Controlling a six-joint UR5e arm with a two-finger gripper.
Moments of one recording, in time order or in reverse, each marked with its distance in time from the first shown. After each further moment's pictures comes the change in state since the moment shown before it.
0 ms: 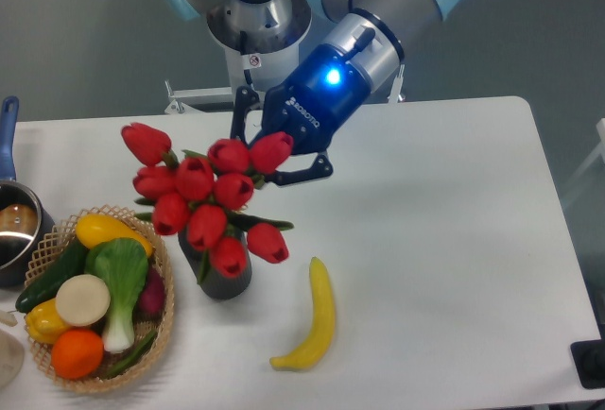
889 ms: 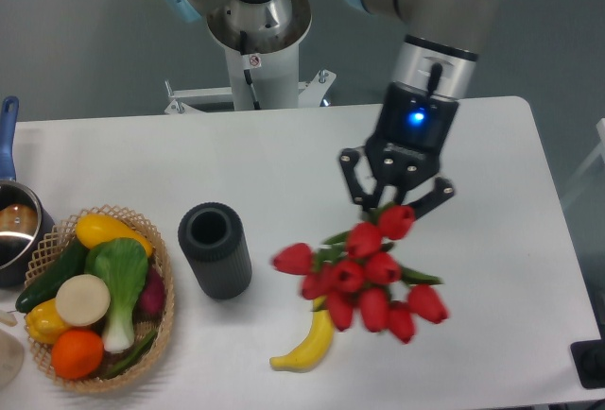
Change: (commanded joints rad) arm 0.028 -0.066 0.210 -0.129 0.366 -0.044
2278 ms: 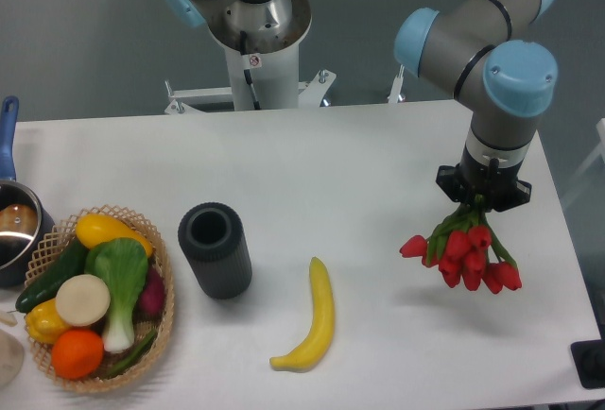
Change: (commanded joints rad) arm 0.112 -0.181 0.009 -0.212 0.932 0.331
